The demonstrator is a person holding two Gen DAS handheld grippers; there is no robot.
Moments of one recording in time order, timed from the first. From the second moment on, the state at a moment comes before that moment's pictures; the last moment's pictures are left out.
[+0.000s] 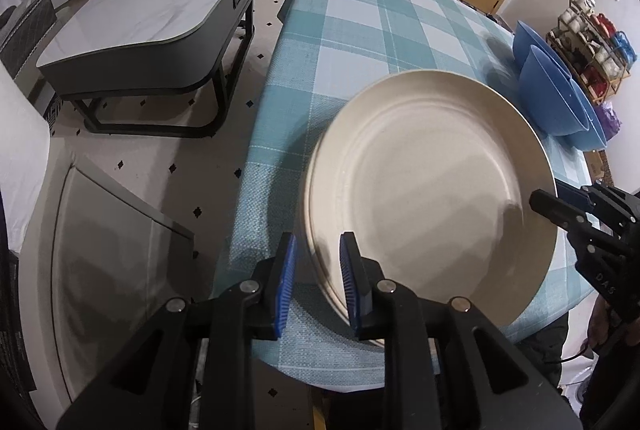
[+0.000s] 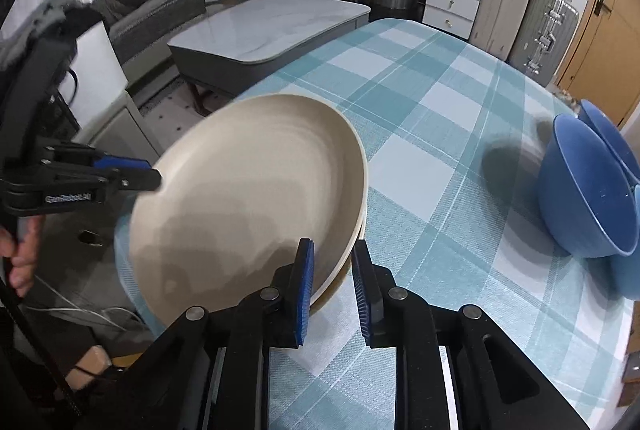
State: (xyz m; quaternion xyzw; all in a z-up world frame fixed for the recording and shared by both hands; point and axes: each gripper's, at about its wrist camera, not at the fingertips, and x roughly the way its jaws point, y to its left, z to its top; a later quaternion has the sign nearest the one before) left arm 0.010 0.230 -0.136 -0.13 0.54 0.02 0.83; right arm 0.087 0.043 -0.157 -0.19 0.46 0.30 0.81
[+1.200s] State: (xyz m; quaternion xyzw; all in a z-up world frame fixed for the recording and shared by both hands) left arm 0.003 0.225 -0.141 -0.14 0.52 0.04 0.84; right arm 0.120 0.064 -0.173 -0.22 0.45 0.29 0.82
